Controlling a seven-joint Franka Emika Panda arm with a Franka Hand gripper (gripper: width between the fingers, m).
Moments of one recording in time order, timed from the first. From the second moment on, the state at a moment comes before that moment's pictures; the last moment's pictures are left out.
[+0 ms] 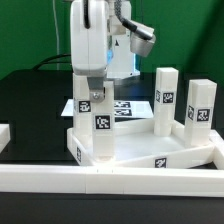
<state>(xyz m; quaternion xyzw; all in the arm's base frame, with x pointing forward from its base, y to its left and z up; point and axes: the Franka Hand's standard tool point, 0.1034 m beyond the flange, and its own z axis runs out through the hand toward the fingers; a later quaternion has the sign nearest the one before) 0.623 -0.057 0.119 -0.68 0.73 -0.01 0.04</state>
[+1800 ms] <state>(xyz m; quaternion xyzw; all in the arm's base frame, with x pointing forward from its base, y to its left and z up) 0.624 -0.049 0.118 -0.99 0.10 -0.02 -0.01</state>
